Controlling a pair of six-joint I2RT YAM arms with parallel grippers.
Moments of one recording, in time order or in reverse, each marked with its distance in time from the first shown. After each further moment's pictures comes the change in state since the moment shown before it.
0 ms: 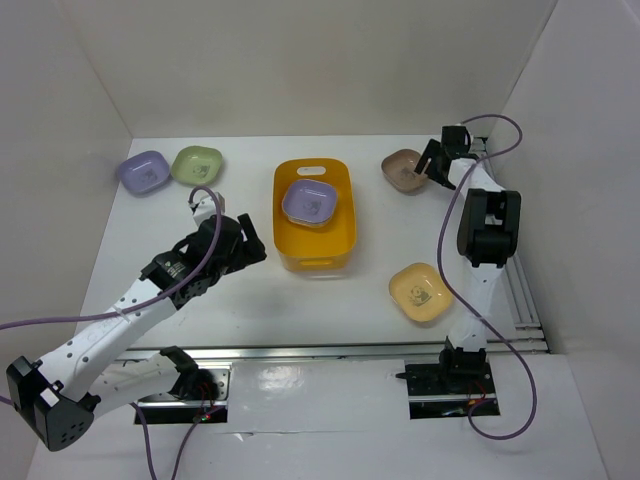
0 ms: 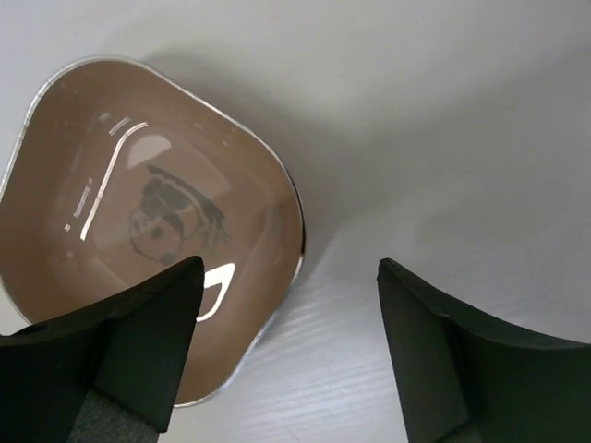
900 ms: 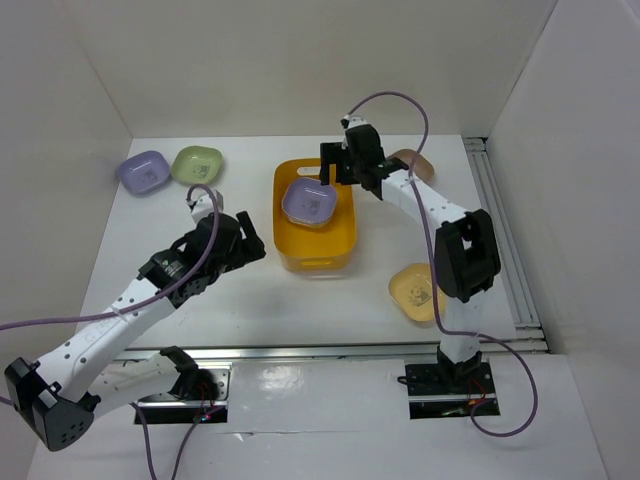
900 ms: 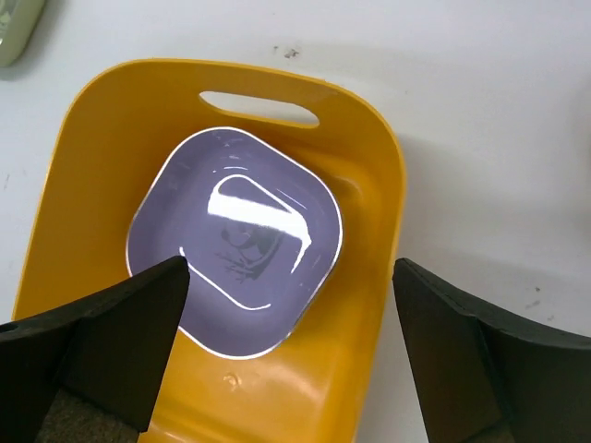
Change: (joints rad) left arm 0.000 0.000 0.032 -0.017 -0.008 -0.001; right arm 0.531 -0.276 -0.104 0.022 -0.054 -0.118
